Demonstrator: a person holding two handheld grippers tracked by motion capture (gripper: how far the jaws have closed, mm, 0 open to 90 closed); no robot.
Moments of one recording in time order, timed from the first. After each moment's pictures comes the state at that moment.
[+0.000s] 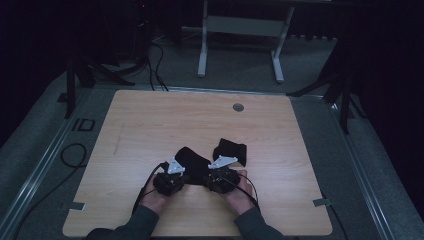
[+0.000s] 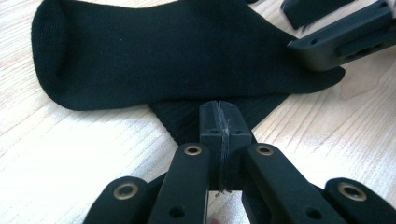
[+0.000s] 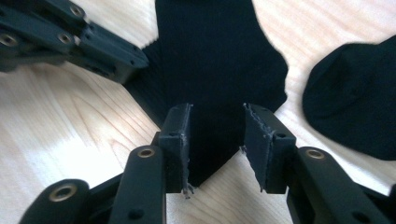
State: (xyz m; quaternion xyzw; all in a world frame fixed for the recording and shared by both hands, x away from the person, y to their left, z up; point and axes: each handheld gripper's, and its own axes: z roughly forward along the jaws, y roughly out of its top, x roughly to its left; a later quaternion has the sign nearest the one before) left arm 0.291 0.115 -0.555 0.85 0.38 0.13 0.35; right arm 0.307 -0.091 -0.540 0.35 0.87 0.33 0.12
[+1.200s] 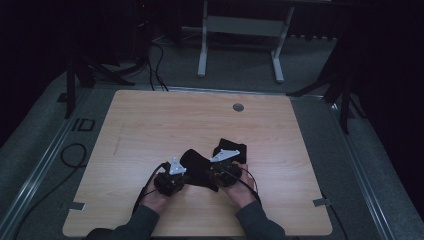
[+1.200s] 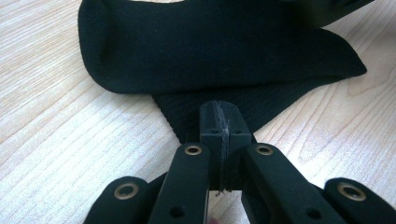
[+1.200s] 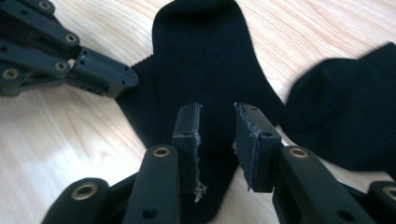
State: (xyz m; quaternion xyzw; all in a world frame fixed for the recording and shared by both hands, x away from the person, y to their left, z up) left arm 0.292 0.114 -0.556 0.85 0.37 0.13 0.34; right arm 0.320 -0.093 -0.526 0.35 0.87 0.34 0.12
